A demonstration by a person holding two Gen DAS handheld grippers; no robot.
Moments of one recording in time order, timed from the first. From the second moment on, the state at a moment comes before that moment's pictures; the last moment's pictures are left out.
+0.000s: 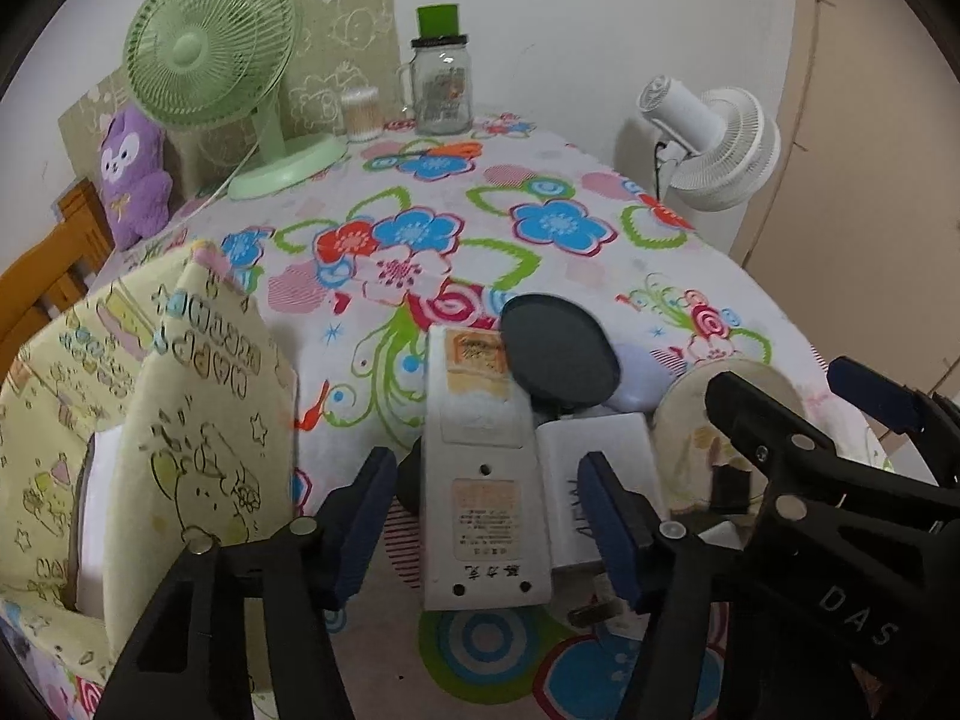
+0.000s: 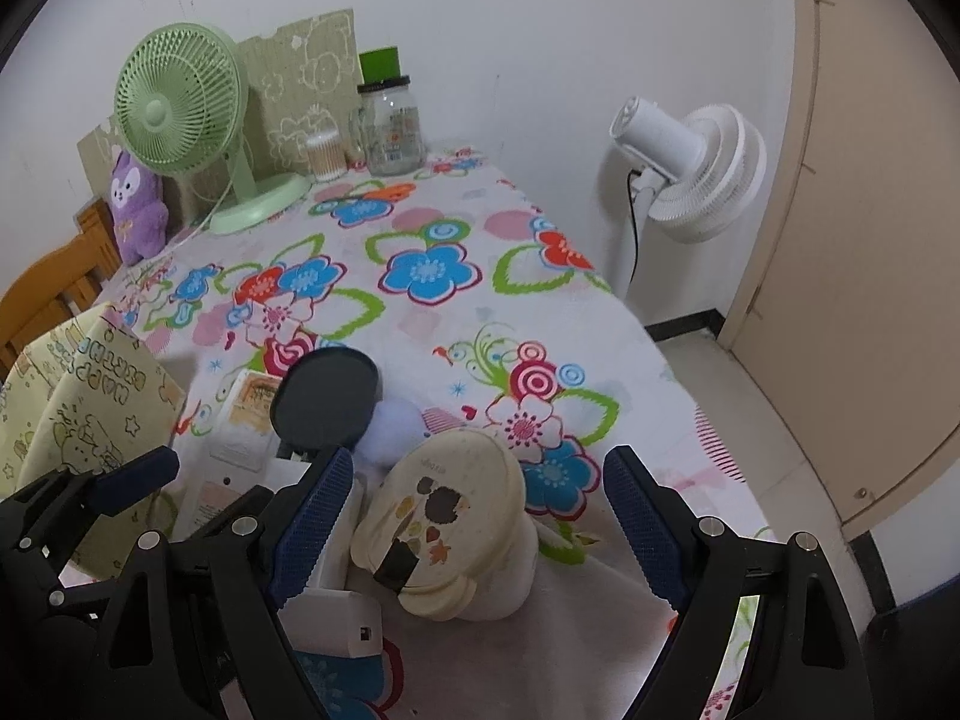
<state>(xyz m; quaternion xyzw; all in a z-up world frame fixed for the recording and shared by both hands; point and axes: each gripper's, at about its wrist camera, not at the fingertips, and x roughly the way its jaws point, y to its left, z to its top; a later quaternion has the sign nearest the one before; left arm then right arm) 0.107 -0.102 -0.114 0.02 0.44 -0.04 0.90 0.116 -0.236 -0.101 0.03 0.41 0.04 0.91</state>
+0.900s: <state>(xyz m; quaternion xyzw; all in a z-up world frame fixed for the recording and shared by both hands) 0.111 -0.100 -0.117 0.05 0.43 -0.04 0.90 0.128 -0.206 -0.109 0.05 0.45 0.10 0.89</state>
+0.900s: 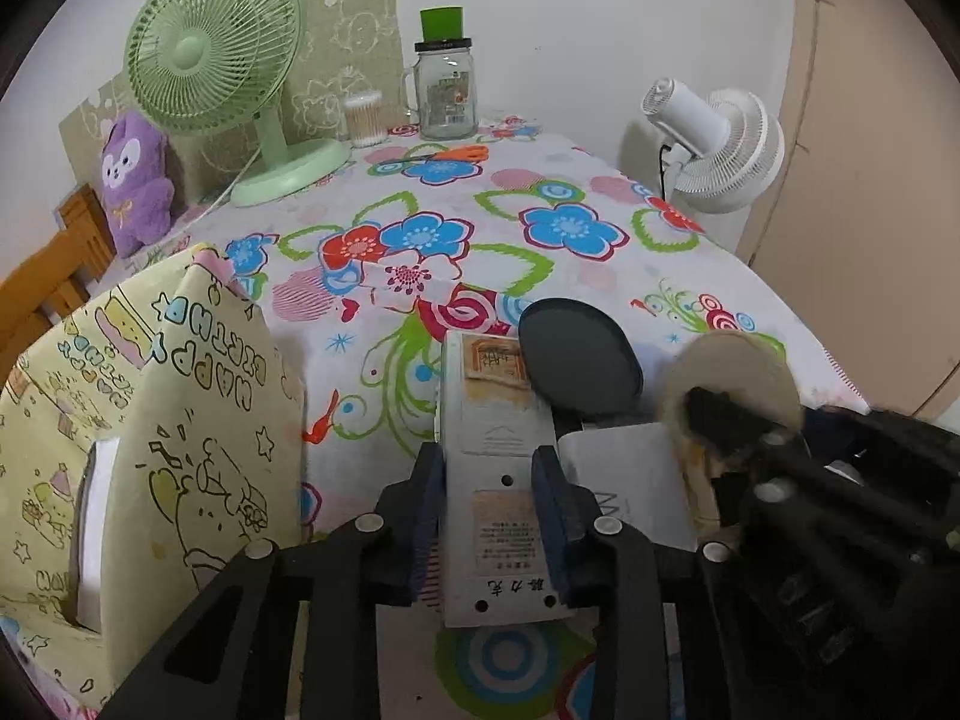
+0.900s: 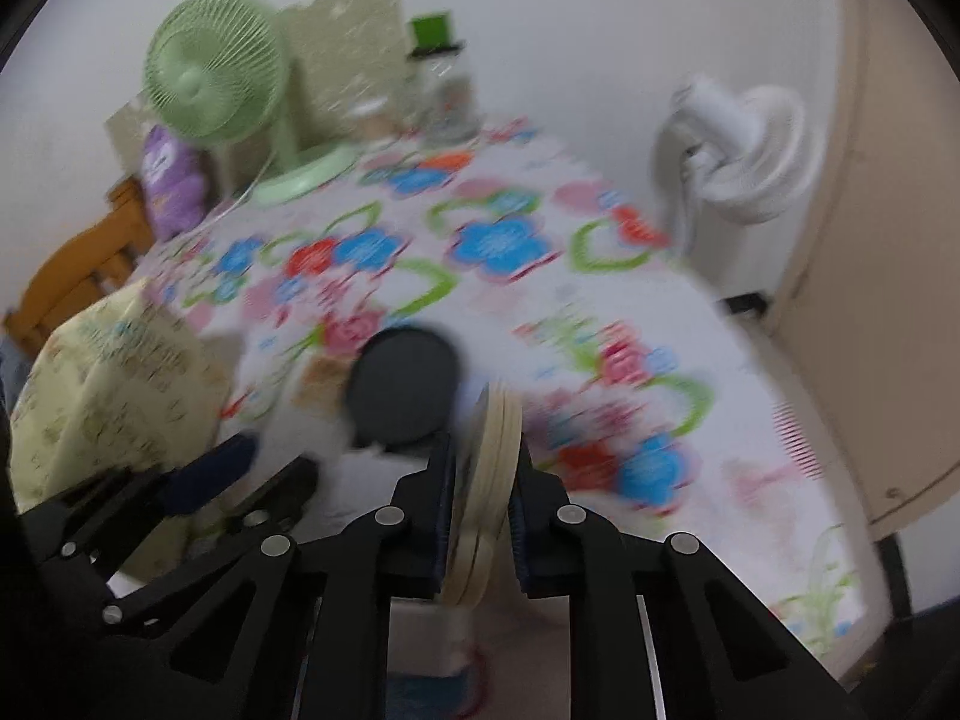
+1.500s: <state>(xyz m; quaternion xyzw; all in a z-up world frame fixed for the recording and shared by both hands) 0.125 -0.103 -0.126 0.01 0.45 -0.04 0.89 0.139 -0.203 -0.110 0.03 0.45 0.06 0.89</state>
